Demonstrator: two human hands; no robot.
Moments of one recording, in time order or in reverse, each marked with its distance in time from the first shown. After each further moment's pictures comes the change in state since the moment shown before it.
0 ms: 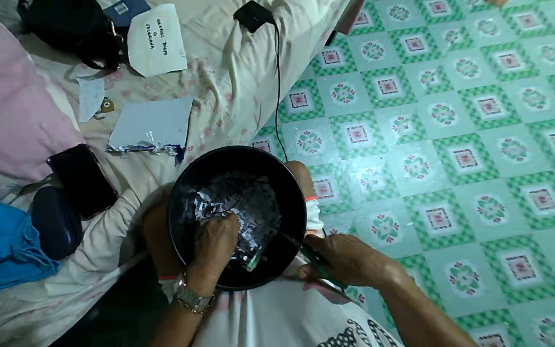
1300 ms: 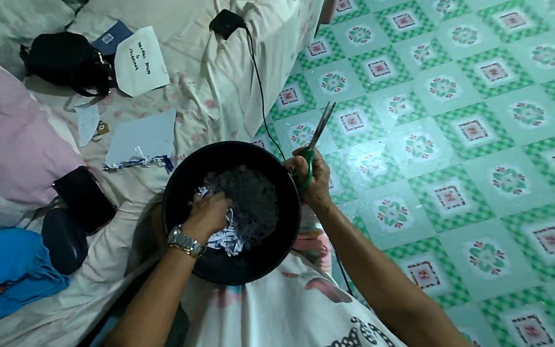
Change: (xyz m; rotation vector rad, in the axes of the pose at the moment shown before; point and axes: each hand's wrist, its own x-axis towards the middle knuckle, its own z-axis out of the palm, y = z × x) left_hand 0.062 0.009 -0.021 0.401 -0.330 0.110; right_hand 0.124 0.051 -0.007 0.997 1.411 -0.759
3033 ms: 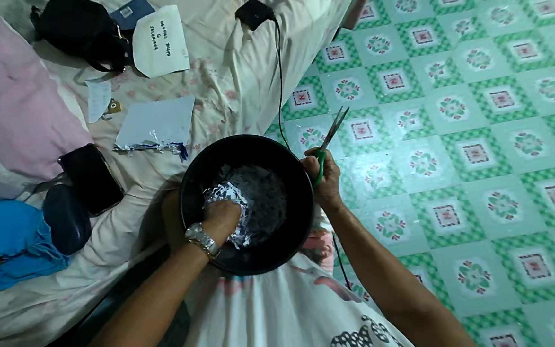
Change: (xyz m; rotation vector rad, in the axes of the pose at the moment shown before) left_hand -0.009 0.006 0.011 -0.065 -0.150 -0.074; right_hand 0.009 0.009 0.006 -0.125 -0.068 0.021
